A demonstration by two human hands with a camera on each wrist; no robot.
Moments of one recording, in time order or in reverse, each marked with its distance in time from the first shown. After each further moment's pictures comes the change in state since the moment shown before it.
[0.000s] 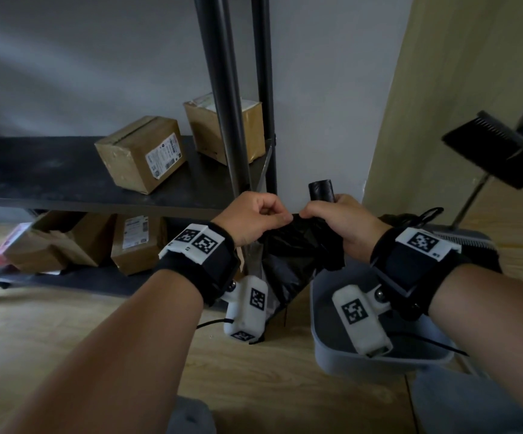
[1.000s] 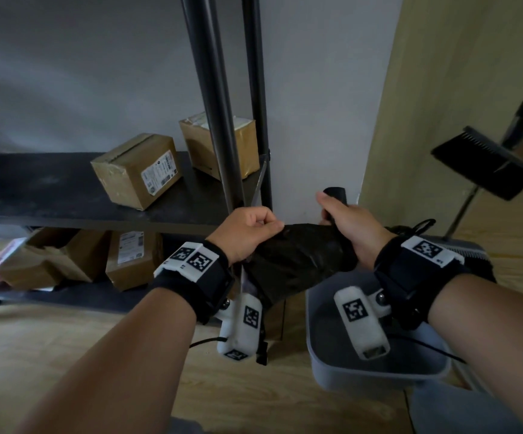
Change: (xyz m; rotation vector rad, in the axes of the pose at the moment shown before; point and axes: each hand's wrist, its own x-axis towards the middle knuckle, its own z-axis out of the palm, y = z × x) left_hand -0.001 0.001 -0.002 -0.003 0.027 -0.046; right_hand 0.015 -0.003 -0.026 0.113 0.125 0.067
